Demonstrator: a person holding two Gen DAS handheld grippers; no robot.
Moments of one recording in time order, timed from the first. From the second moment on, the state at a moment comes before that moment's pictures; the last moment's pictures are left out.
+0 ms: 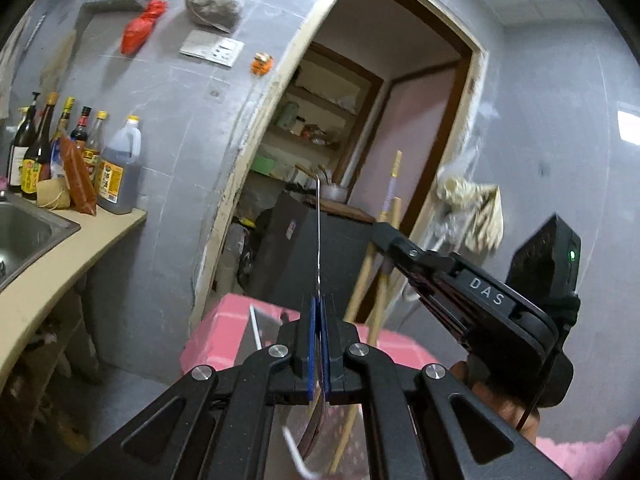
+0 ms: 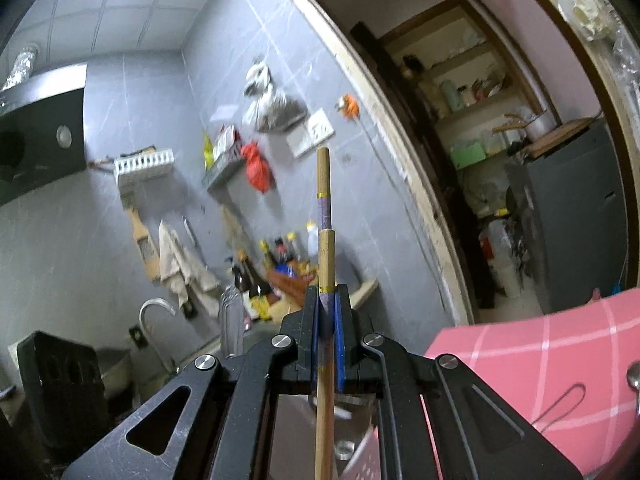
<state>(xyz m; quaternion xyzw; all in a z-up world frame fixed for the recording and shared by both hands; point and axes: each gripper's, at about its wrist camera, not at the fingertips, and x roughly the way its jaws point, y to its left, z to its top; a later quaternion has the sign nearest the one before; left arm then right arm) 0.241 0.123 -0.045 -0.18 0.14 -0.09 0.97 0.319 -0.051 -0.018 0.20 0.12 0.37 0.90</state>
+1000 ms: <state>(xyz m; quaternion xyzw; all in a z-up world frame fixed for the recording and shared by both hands) 0.193 0.131 -0.010 -0.21 0.17 -0.05 0.96 0.250 -0.124 0.018 0.17 0.15 0.25 0.94</state>
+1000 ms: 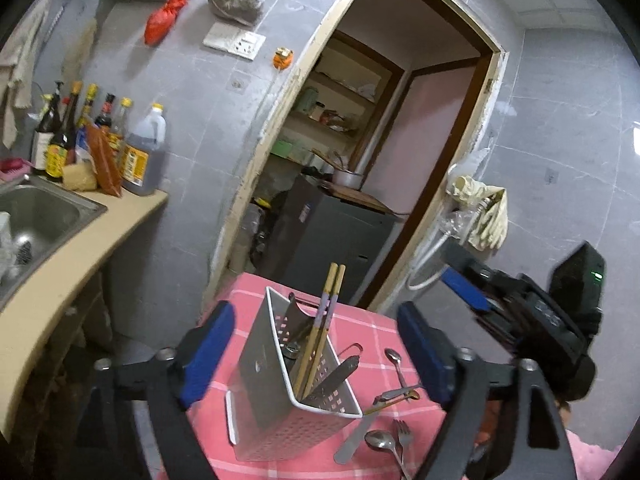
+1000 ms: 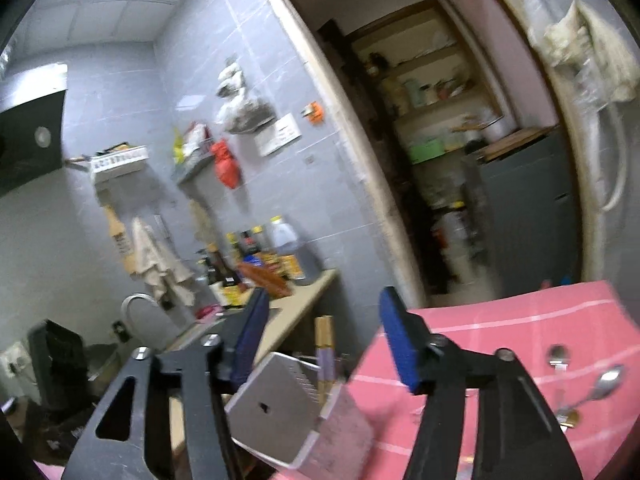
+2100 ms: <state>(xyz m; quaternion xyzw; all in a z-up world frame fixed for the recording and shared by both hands) 0.158 -0.023 -0.065 -0.07 0.20 -0.05 0.98 0.146 -0.255 -0.058 0.05 0.20 0.05 0.98</state>
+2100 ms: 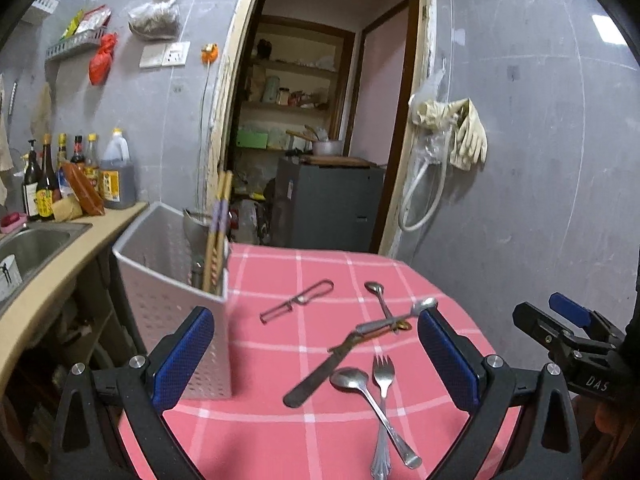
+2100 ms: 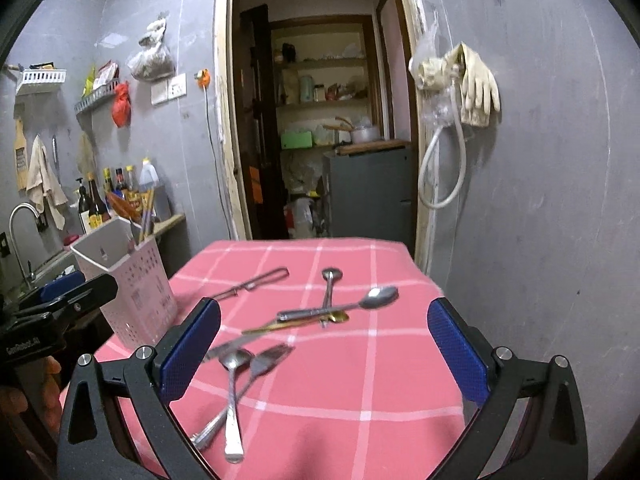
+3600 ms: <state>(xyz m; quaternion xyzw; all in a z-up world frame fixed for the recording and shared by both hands) 0.284 -0.031 -0.204 -0.35 0.49 -0.16 0.78 0.299 -0.223 -0.204 0.21 0.49 0.30 0.79</state>
